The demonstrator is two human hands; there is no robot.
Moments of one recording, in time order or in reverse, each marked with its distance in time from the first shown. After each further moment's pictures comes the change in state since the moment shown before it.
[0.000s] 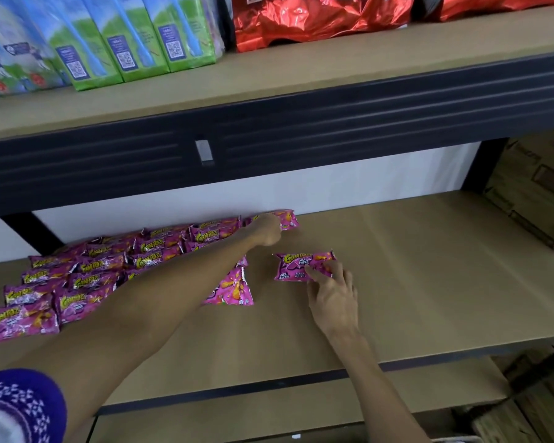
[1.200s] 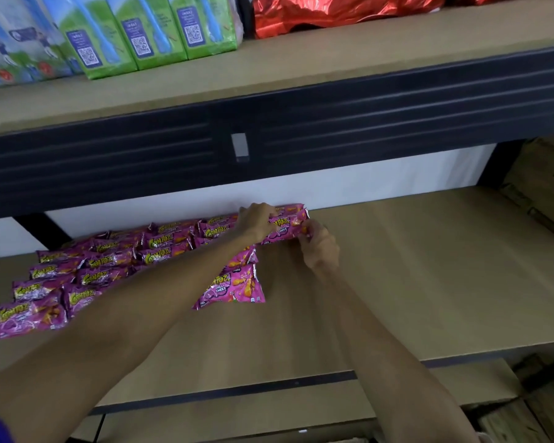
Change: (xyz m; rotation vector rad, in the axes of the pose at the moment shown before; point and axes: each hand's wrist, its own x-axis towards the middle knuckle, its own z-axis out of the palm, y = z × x) left_hand -0.058 -0.011 -0.035 -0.027 0.262 0.150; right_hand 0.112 -0.031 0.055 0.335 -0.104 0.144
